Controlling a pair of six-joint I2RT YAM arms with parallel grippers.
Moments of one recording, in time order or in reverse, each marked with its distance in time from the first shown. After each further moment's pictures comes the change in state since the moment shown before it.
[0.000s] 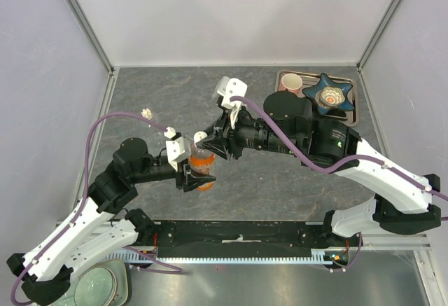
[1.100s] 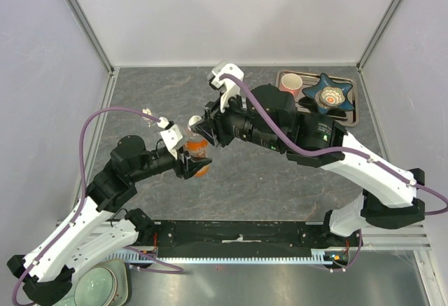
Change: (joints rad) left arm 0.027 0.010 0.017 0.006 -0.227 -0.021; right arm 0.011 0.089 0.098 -0.029 0.237 0.163
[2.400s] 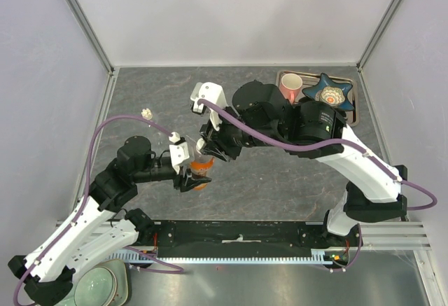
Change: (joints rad) left arm 0.012 0.003 -0.017 -0.124 0.239 0.179; right arm 0.010 0.179 0.376 -0.469 -0.205 -0.224
